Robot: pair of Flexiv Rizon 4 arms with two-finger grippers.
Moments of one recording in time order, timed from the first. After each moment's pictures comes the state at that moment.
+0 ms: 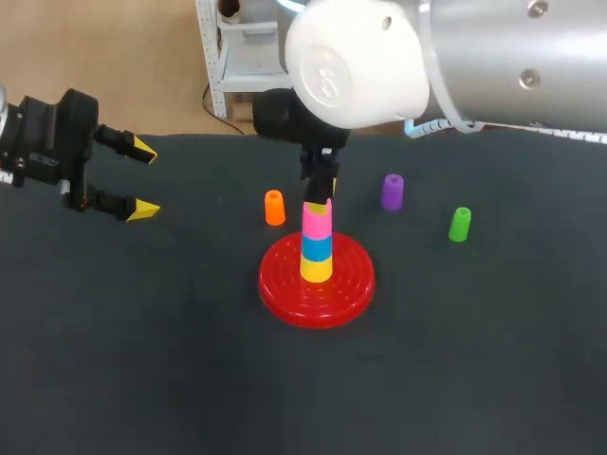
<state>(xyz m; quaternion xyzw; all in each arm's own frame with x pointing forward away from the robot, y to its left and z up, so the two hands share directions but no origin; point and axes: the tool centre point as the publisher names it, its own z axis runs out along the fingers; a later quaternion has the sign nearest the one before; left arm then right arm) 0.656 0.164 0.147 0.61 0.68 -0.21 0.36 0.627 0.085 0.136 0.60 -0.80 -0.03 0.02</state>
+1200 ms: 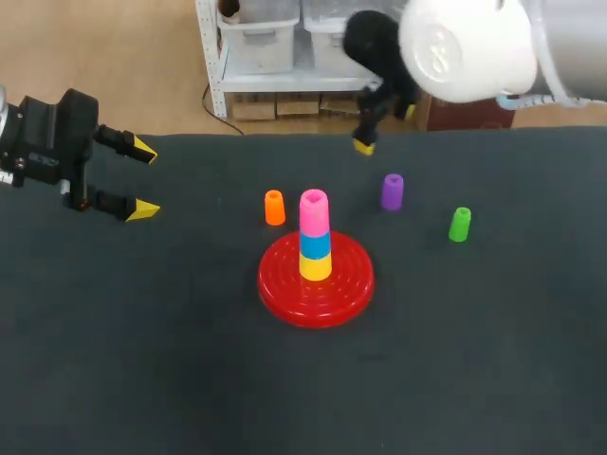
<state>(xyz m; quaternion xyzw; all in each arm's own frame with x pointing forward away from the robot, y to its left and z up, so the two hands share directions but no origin) 0.656 0.164 0.147 0.61 0.68 -0.21 0.36 0.735 -0.012 0.159 0.41 -0.91 -0.03 -0.09</state>
